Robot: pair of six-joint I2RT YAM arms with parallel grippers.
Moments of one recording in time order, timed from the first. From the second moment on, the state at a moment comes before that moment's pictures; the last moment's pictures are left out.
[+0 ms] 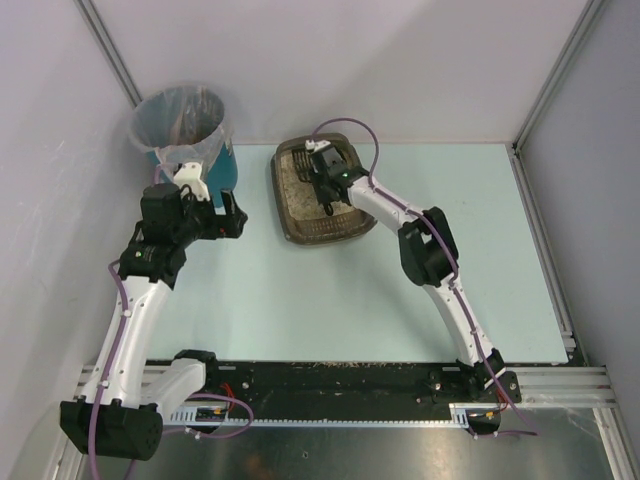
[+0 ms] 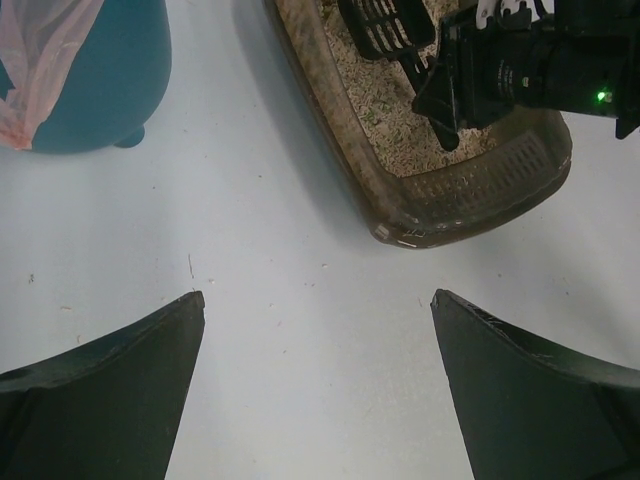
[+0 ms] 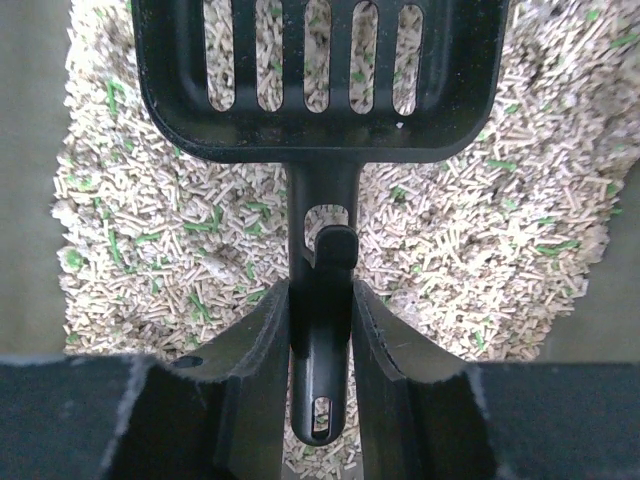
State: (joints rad) left arm -0.08 0.96 1.04 -0.55 0.19 -0.12; right arm 0.63 2.46 2.17 -0.49 0.15 0.18
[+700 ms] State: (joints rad) left arm -0.11 0.98 1.04 -0.54 0.22 -0.10; right arm 0.59 2.45 2.32 -0.78 0.11 0.12
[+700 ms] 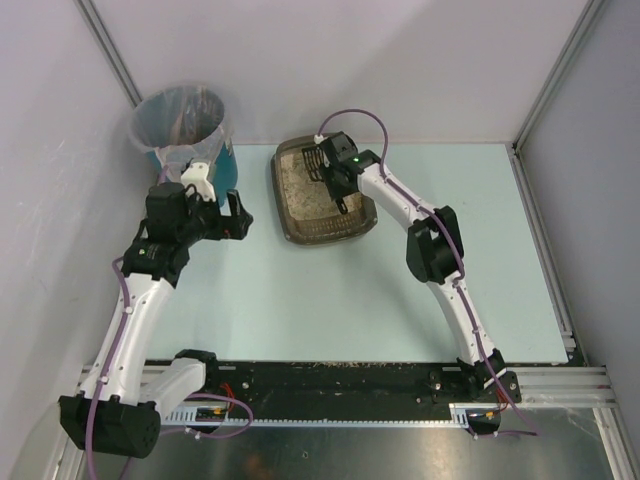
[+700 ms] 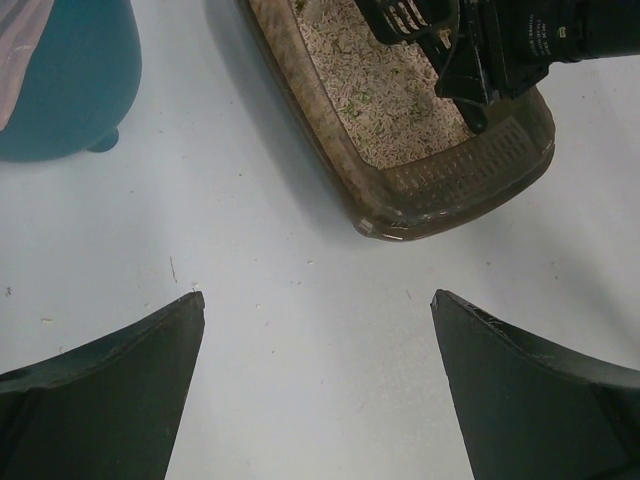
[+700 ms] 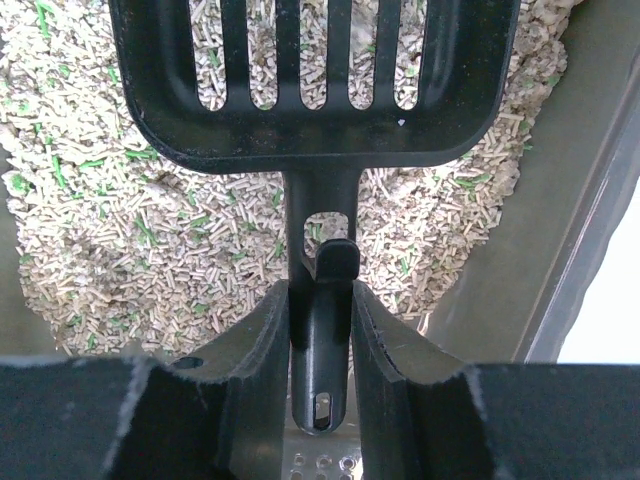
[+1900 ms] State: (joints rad) left arm -0.18 0.97 1.03 -0.54 0.21 -0.09; right arm 0.66 2.39 2.22 -0.86 0.16 0.15
